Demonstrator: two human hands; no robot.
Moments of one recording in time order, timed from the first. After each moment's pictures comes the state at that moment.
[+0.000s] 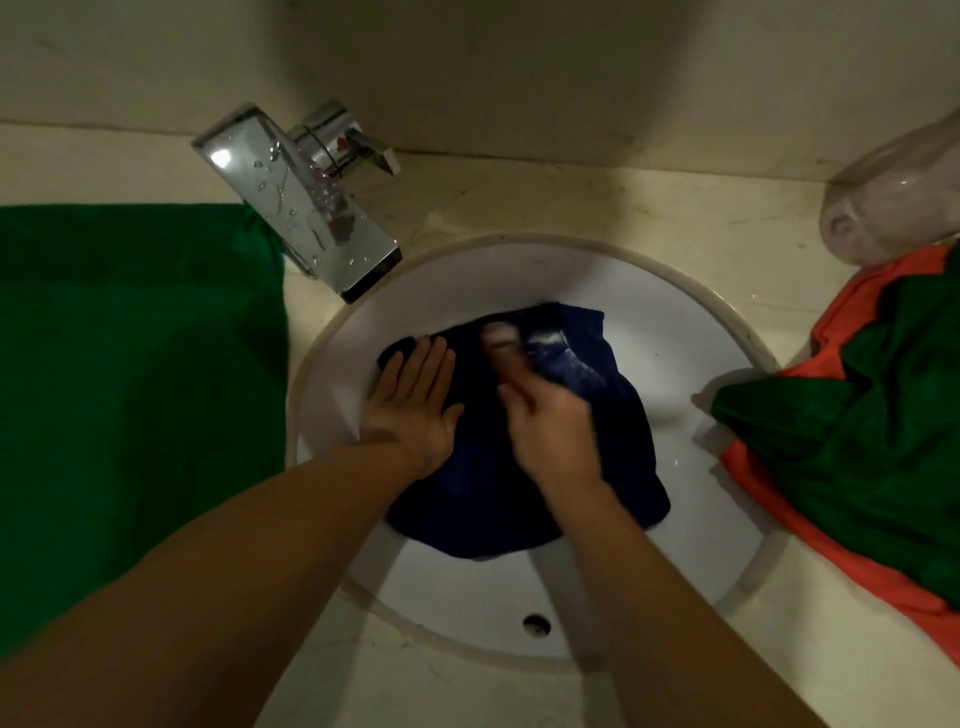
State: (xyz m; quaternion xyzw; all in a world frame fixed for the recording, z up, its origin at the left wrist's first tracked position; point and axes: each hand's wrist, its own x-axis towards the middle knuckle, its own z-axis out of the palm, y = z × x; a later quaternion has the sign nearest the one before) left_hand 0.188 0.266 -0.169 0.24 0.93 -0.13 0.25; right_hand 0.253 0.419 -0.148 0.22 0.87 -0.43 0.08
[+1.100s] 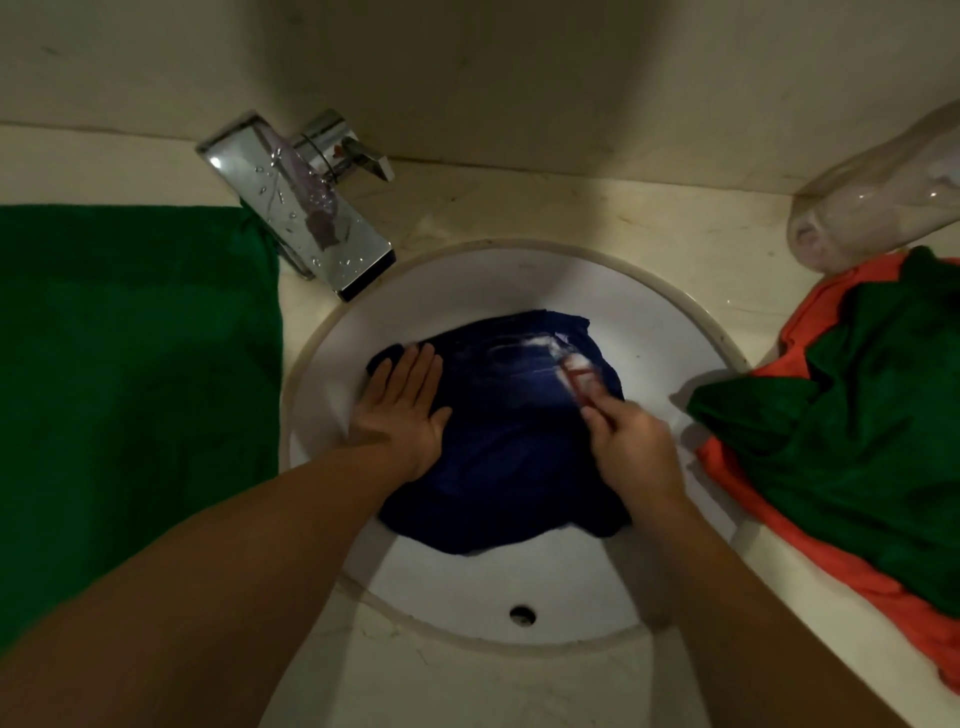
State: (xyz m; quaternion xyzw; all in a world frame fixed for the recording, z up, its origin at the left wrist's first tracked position) left_hand 0.193 0.263 -0.167 0.22 0.93 -0.12 0.26; right_hand 0.293 0.502 -0.139 0.31 0.90 -0.29 0.14
